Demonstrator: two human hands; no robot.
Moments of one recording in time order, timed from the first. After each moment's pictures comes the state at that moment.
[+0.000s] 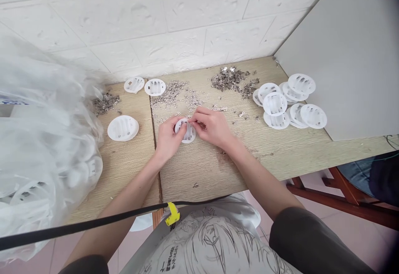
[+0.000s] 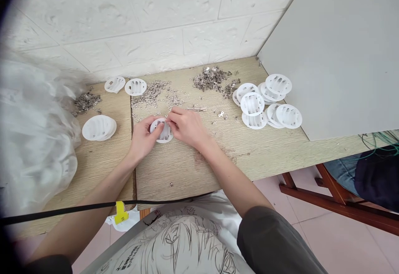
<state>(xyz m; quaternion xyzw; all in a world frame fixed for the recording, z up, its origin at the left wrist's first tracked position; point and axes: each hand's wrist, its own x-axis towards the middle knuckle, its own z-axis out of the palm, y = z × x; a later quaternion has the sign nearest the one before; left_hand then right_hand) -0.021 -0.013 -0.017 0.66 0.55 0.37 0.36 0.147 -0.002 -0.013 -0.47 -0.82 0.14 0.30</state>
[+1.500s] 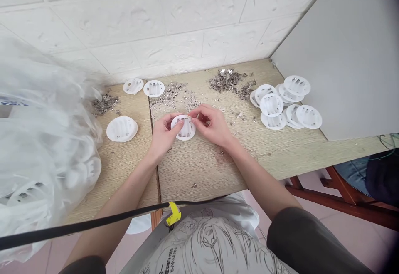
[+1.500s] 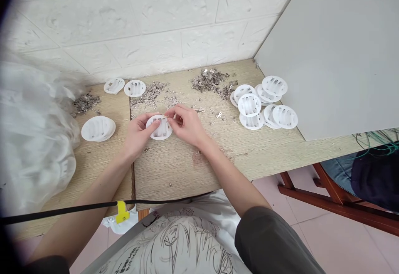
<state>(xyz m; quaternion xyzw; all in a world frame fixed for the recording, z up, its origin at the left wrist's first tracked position) -0.024 -0.005 -0.014 0.51 0.53 0.43 0.51 0.151 0.000 -0.011 -0.46 -0.72 0.31 0.42</state>
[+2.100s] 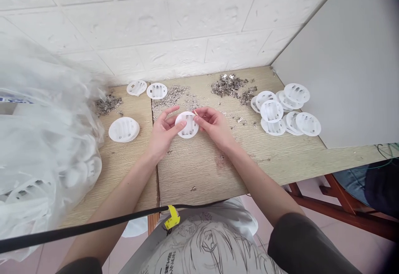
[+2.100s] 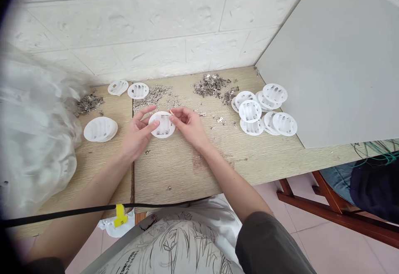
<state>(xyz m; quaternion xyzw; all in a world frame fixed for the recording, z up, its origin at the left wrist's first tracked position) -0.026 -0.006 -0.004 0.44 0.46 0.47 0.61 0.145 0.002 -0.017 -0.44 -0.49 0.57 0.50</state>
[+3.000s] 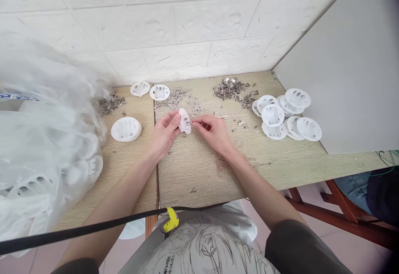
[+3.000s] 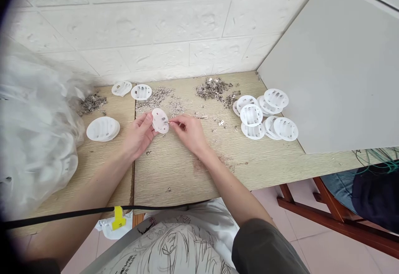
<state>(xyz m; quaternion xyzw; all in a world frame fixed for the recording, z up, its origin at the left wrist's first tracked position) -0.027 -0.001 -0.012 0.34 0.41 0.52 0.67 0.145 -0.003 -0.014 -0.51 -0.68 0.33 0.41</state>
